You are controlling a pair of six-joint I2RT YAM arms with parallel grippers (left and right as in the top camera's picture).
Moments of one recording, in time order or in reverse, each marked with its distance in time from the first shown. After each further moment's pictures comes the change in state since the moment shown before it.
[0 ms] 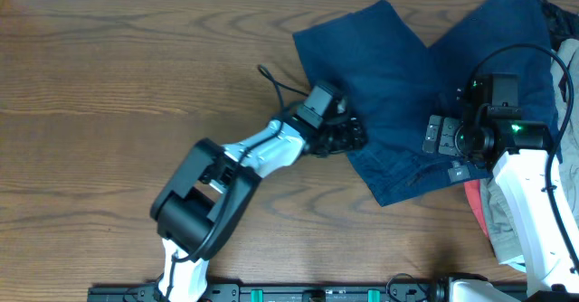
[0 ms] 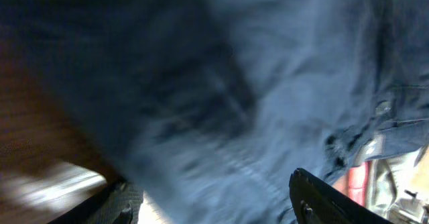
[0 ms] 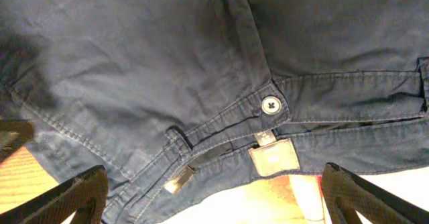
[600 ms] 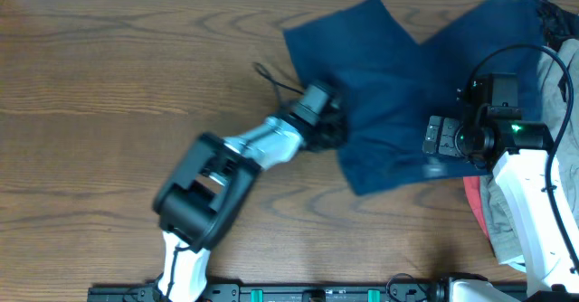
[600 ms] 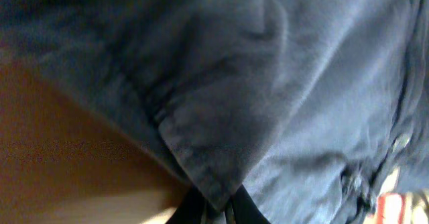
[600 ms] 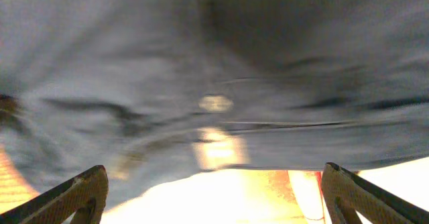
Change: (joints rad) left arm 0.092 0.025 0.004 -0.032 -0.066 0.076; right arm 0.000 0.000 0.000 -0.004 0.000 0.000
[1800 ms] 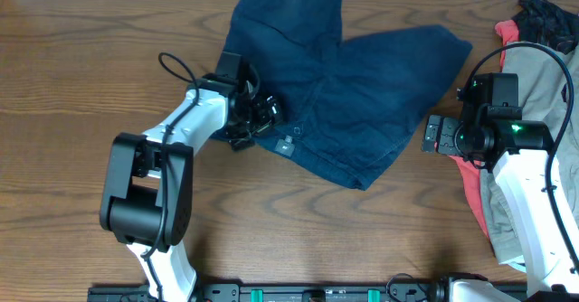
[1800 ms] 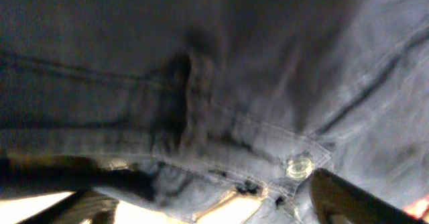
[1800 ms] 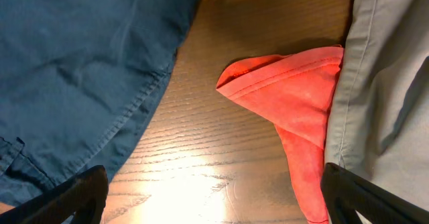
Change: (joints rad) left arm 0.335 -0.108 0.023 -0.457 0.020 0.050; right arm 0.000 0.000 0.000 0.005 -0.010 0.000
